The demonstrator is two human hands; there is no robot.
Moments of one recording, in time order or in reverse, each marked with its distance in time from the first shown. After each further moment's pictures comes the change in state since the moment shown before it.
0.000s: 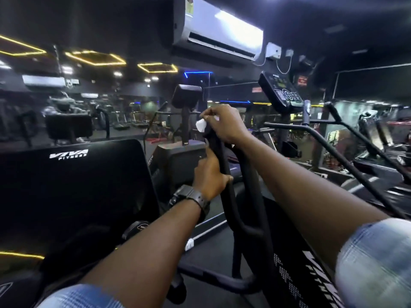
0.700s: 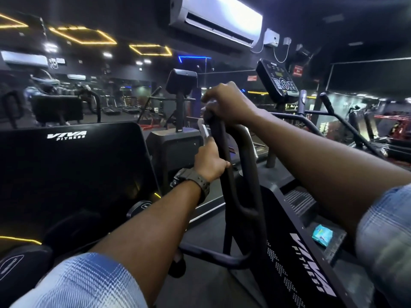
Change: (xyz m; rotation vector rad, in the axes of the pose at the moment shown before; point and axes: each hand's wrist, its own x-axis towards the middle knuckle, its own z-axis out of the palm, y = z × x) left_hand -0.001 -0.005 -0.003 -0.115 -0.068 -0.110; right_hand 0.003 -0.024 -0.026 -0.390 -0.174 -0.216
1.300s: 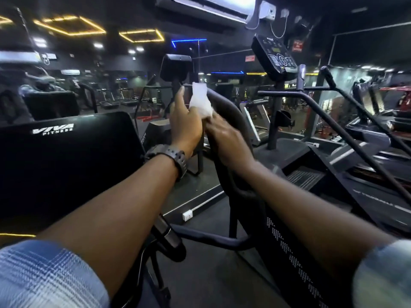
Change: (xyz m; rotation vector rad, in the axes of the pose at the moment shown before) left_hand 0.009 0.020 -0.029 -0.360 0.331 0.065; right_hand -0.119 -0.003 0.098 0.159 0.253 -0.041
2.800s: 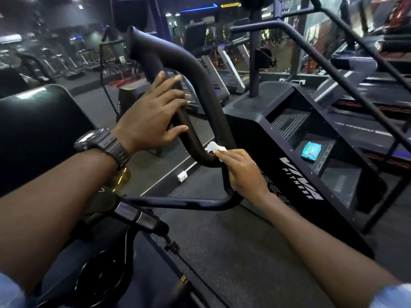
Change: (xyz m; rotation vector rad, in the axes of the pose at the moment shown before) left_hand 0.005 -0.051 0.004 1.017 -0.614 1.141; right_hand -0.196 0.020 0.011 0.107 -0.006 0.408
